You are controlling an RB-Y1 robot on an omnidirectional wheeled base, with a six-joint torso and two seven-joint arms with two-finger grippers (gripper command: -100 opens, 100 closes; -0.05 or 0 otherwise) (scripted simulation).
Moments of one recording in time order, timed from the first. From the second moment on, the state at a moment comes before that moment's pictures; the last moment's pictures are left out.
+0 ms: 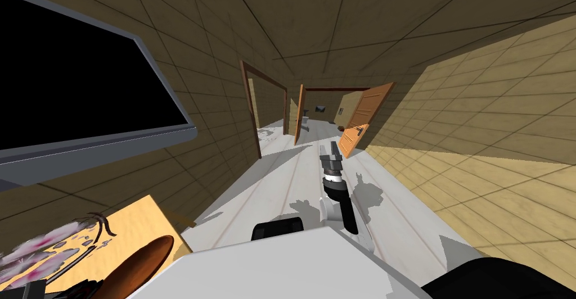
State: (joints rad) left arm 0.51 1.28 0.17 -1.01 1.69 1.18 0.23; right arm 0.45 0.01 0.00 -2.26 0.08 -0.52 -0.10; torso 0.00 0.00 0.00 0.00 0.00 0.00
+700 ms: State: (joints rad) left arm 0.56 1.36 0.20 -1.06 1.75 1.22 0.28; right arm 0.45 0.01 0.00 -2.26 0.08 -0.52 -0.10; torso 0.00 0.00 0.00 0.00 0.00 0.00
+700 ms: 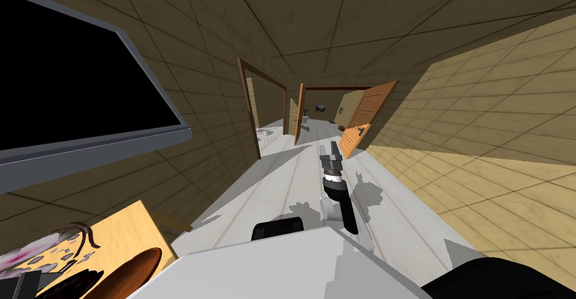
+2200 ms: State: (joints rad) left arm 0.60 1.48 0.24 -1.11 1.83 1.26 0.32; right arm 0.45 0.01 0.00 -2.26 0.08 -0.52 -0.10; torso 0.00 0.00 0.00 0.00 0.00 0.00
